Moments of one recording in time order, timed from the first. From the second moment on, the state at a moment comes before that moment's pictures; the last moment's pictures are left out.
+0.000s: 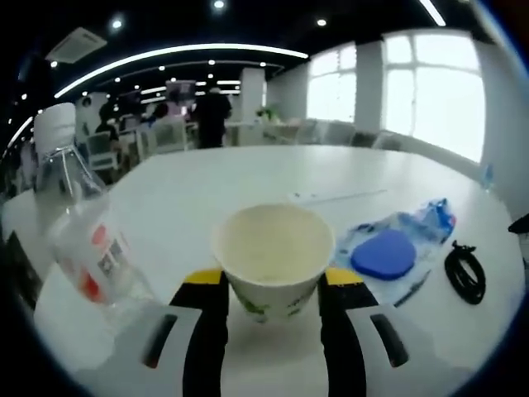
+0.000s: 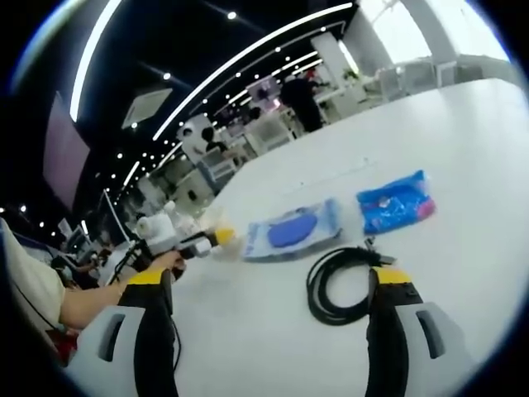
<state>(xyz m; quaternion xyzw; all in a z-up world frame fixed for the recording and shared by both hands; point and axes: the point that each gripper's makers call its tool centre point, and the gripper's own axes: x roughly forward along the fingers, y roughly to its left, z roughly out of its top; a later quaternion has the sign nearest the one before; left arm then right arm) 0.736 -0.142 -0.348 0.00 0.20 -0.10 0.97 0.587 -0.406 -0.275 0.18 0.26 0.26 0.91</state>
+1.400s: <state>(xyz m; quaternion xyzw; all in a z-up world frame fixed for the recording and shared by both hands) 0.706 -0.139 -0.307 0.01 0.18 -0.09 0.98 0.580 -0.393 -0.277 0.19 0.28 0.29 0.90</state>
